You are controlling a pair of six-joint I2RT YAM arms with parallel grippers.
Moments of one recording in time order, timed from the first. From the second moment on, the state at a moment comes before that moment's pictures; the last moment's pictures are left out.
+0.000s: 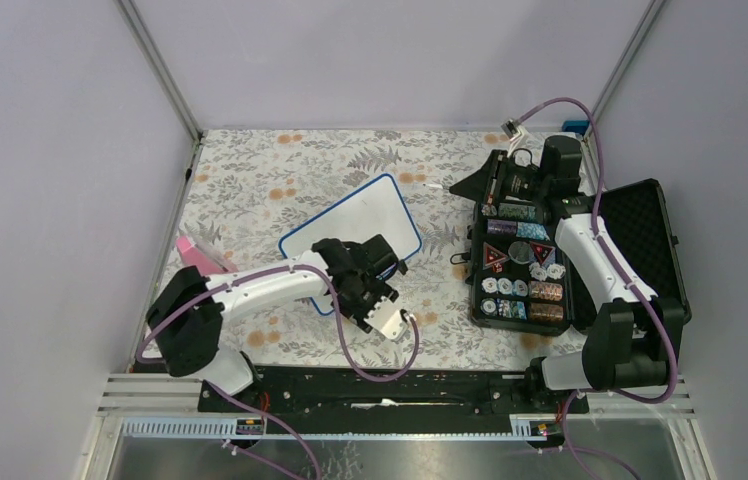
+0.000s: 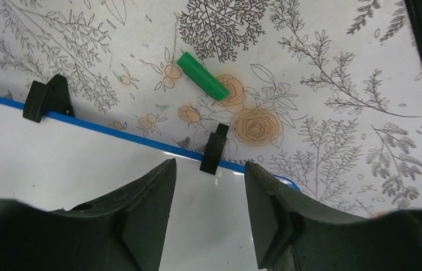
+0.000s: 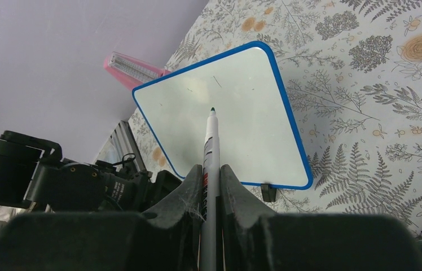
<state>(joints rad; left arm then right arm) -0.96 1.52 1.10 -0.91 0.14 1.26 0.07 1.39 1.07 -0.03 -0.99 0.43</state>
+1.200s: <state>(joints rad) -0.92 1.62 0.91 -0.71 -0.03 1.64 0.07 1.39 1.05 0.00 -1.01 0.46</state>
